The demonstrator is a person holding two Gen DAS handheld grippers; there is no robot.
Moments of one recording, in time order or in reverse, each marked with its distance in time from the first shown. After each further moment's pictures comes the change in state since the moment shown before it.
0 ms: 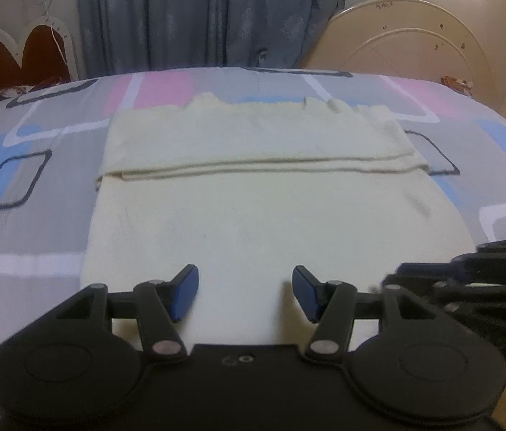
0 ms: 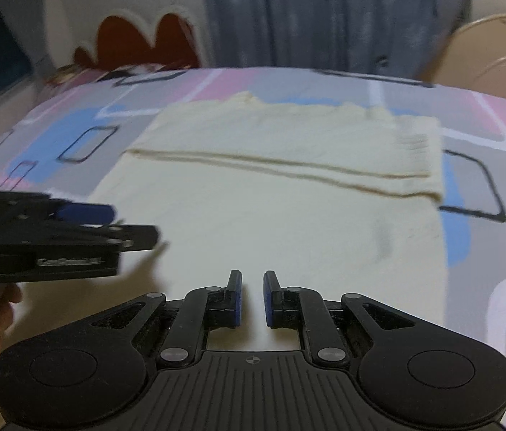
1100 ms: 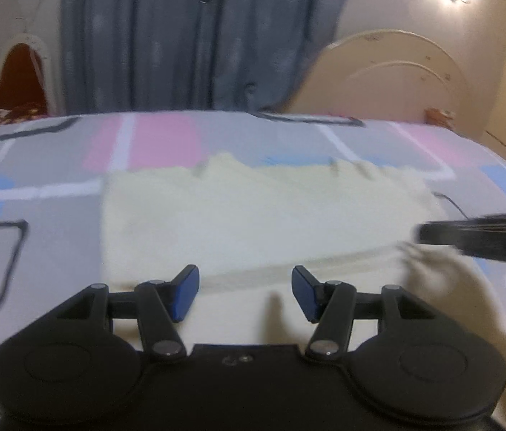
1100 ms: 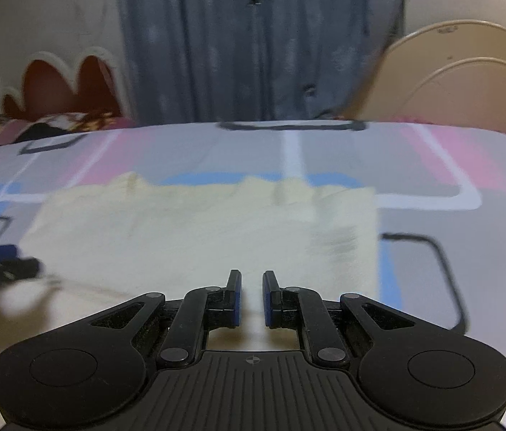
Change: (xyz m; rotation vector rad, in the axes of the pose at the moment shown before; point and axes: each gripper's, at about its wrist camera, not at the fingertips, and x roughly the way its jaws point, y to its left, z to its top) left arm 0.058 0.054 0.062 0.015 -0.114 -0.119; right arm 0.048 -0.063 0.084 0.117 -0.122 -0.204
